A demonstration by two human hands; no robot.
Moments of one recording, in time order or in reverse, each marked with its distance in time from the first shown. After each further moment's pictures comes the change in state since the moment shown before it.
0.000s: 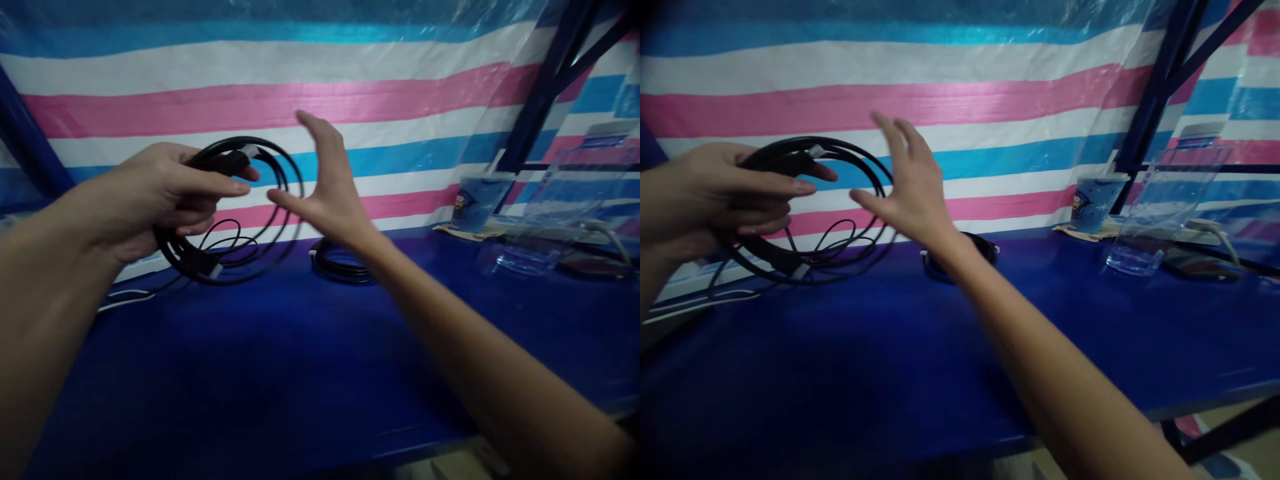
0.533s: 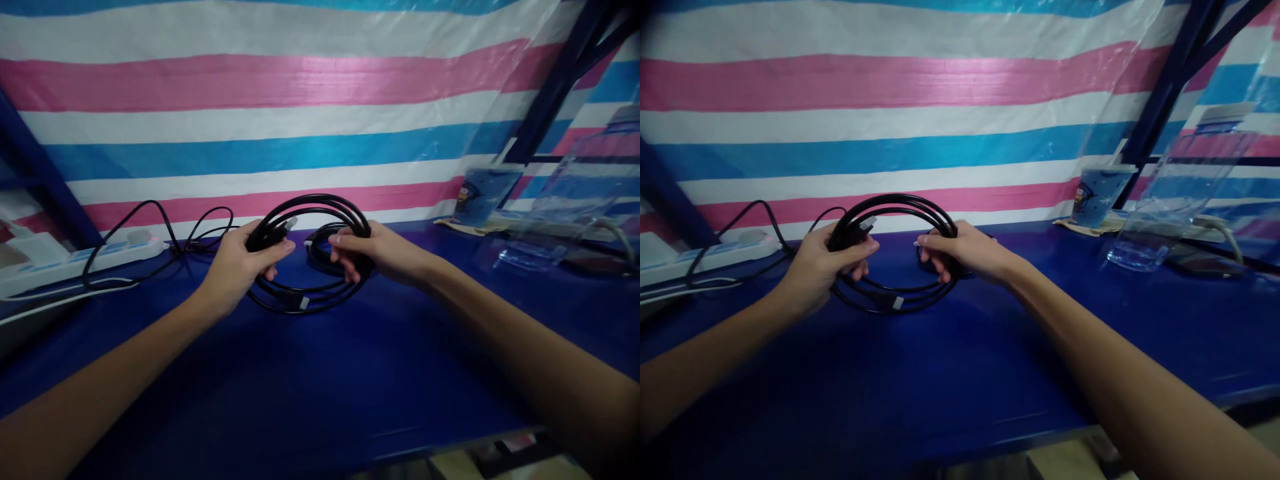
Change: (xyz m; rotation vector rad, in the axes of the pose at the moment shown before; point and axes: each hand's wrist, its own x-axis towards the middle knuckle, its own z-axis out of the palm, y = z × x) left_hand -0.010 -0.091 0.090 -0.179 0.059 0.082; right_hand -0.070 0.052 -0.045 0.548 -0.515 0.594
